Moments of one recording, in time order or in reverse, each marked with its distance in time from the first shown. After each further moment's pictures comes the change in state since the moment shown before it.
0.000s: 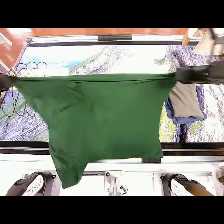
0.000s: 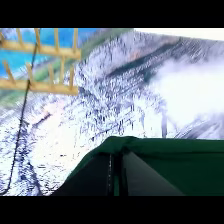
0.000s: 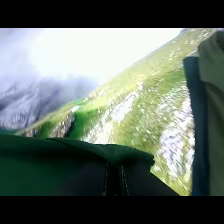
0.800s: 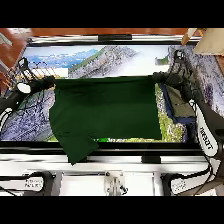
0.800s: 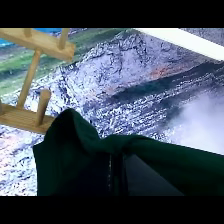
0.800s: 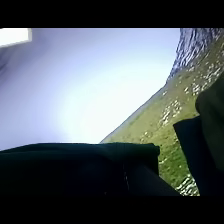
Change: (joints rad) left arm -0.194 -0.574 -0.048 -0.184 0.667 -0.016; right arm 0.090 -0.466 -0.043 0.087 0.679 -0.007
